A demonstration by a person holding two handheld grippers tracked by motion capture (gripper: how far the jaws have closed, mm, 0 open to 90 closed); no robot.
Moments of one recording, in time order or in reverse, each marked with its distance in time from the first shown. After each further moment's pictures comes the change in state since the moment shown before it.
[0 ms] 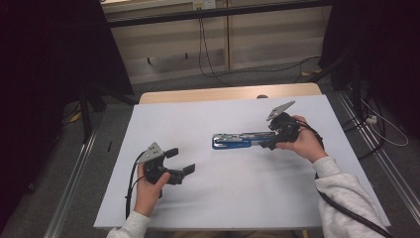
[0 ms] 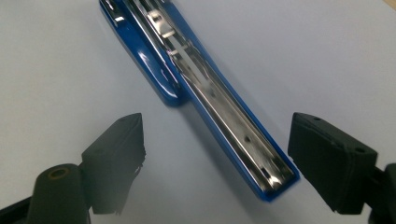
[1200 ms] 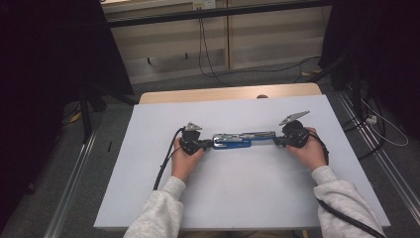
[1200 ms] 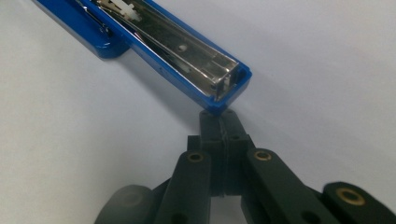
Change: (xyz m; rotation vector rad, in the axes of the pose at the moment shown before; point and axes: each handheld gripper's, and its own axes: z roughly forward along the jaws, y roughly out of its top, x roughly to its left) left arm 0.028 0.021 0.129 0.294 0.153 -0.083; right arm -0.010 -0.046 0.008 -0.019 -0.101 0.199
